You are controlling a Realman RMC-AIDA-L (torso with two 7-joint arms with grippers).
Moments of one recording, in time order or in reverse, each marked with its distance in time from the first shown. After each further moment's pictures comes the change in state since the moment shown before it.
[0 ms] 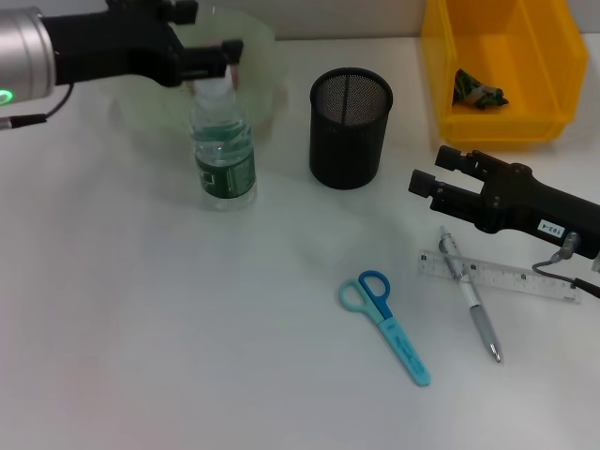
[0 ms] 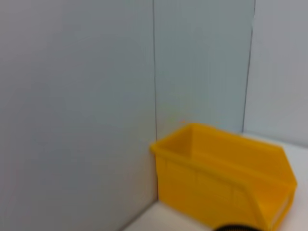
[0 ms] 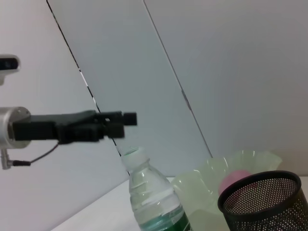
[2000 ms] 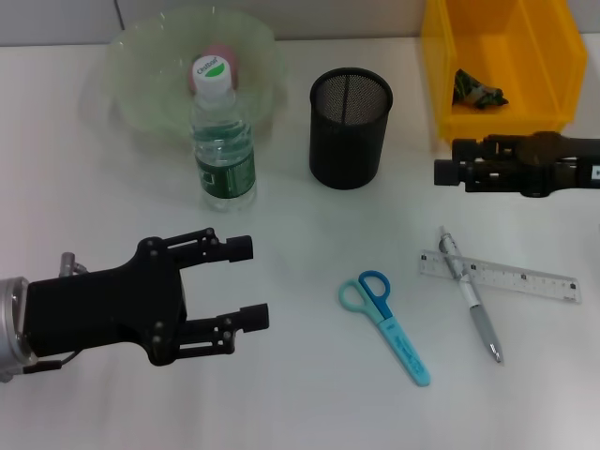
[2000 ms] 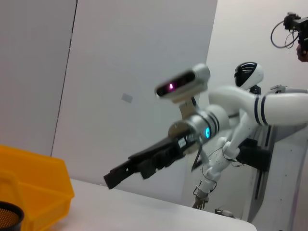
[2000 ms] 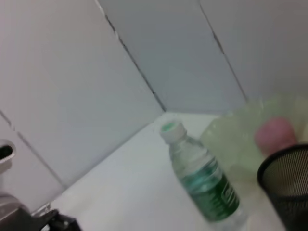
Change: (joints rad) left arm 0.068 0.000 -0.252 -0.718 -0.167 0.688 0.757; right arm 0.031 -0.015 -0.014 -0.593 -0.329 -0.227 0.720
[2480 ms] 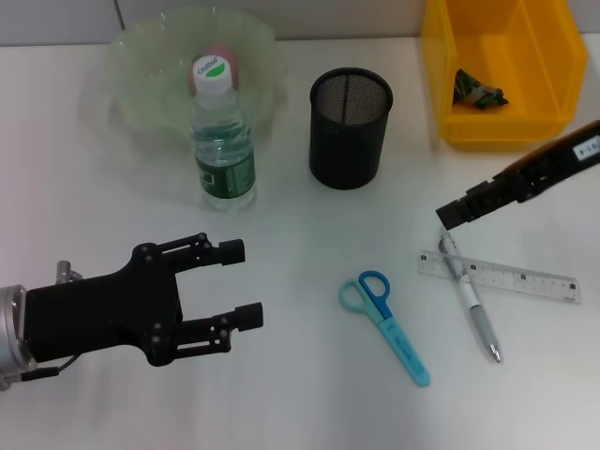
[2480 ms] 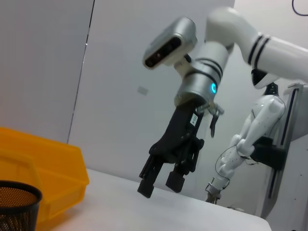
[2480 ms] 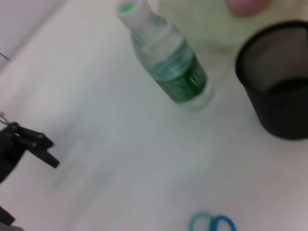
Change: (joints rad) left arm 0.018 0.000 0.000 -0.013 0.000 -0.037 0.003; right arm 0.281 -0.032 -0.099 -0.211 -0.487 -0.220 0.517
